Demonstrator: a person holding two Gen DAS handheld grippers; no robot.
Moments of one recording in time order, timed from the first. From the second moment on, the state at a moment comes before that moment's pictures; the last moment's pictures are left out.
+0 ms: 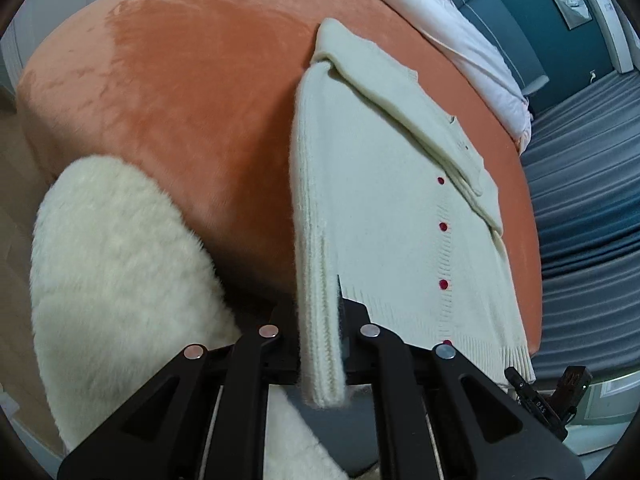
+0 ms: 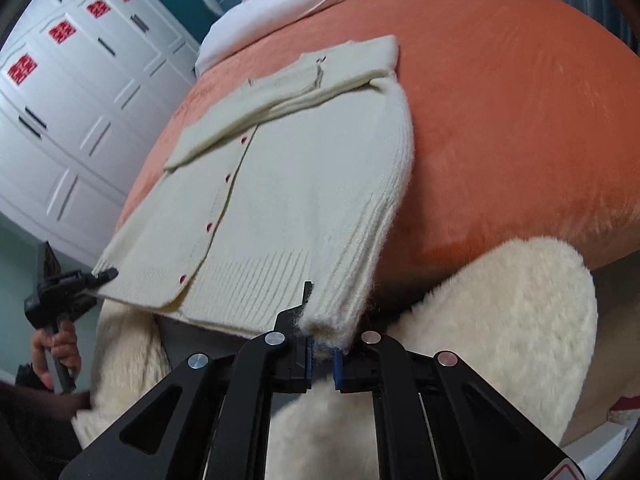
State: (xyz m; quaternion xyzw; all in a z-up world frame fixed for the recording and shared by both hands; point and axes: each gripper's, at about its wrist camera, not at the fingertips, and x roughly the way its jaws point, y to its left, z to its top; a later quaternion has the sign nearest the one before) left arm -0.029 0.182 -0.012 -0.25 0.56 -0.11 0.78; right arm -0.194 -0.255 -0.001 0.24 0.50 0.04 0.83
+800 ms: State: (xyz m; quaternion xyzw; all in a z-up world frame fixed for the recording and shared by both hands) left arm 0.159 0.122 0.013 -0.18 0.45 -0.07 0.87; right arm -0.020 -0.309 0.014 0.35 0.34 -0.02 0.87
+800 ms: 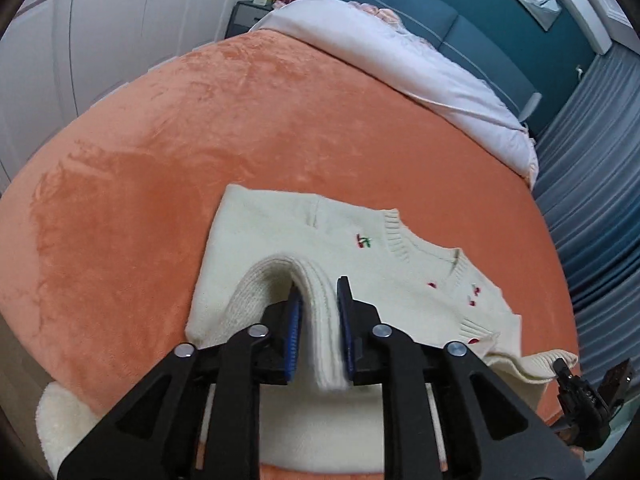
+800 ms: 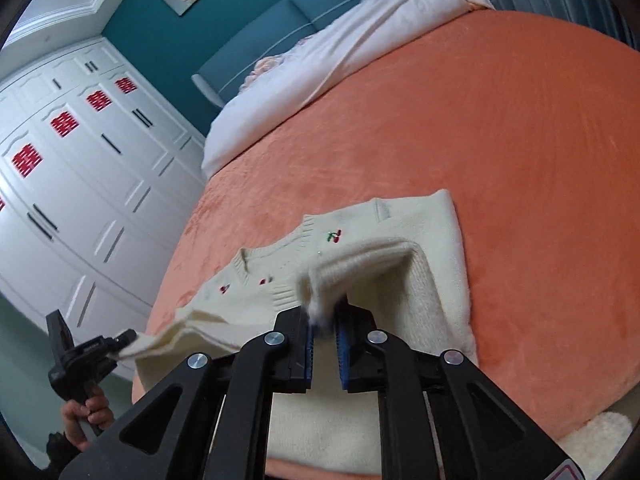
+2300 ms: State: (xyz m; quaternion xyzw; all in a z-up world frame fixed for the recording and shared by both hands) left arm 0.217 0.117 -0.029 -0.11 0.51 -0.03 0.85; right arm 0.047 -0.326 -0.023 0.22 0.40 -0.10 0.88
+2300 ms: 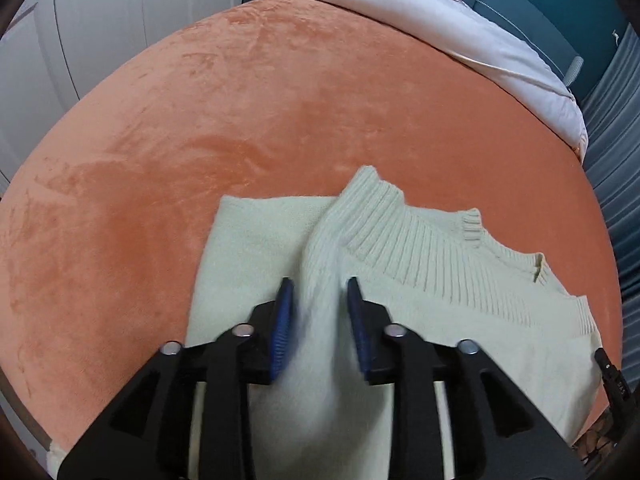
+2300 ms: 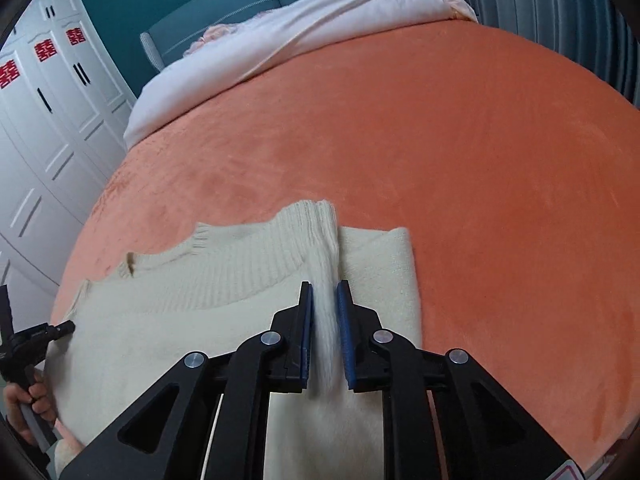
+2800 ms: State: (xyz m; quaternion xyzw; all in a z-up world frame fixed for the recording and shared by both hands) left arm 0.109 0.057 -0.041 -0.04 0.52 -0.05 0.85; right arm -0.010 -0.186 -0.036 0.12 0.46 -0.01 0.88
